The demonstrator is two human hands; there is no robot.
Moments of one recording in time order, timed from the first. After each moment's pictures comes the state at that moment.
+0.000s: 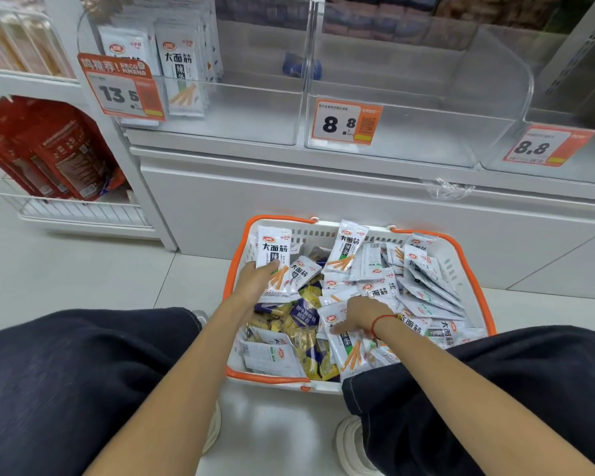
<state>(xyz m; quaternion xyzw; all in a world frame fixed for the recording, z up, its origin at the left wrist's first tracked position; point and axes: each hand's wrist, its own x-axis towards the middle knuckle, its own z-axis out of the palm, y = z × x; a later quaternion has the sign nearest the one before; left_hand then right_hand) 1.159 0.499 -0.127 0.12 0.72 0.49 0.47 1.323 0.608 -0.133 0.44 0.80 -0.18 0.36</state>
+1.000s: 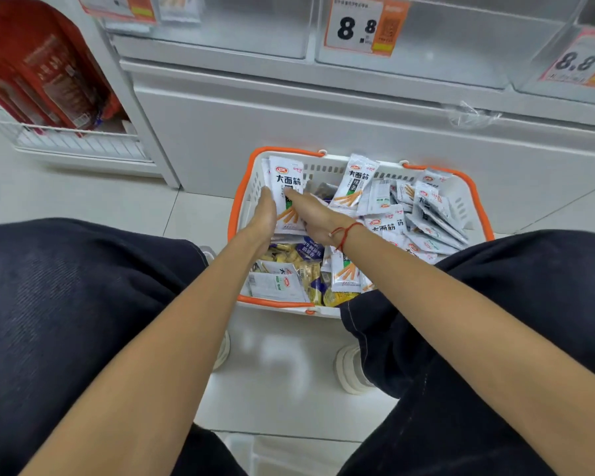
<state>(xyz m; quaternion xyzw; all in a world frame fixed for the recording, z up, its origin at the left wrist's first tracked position) 1.184 0.494 -0.124 0.10 0.69 0.52 0.48 1.234 0.568 -0.133 0.46 0.61 -0.65 -0.01</state>
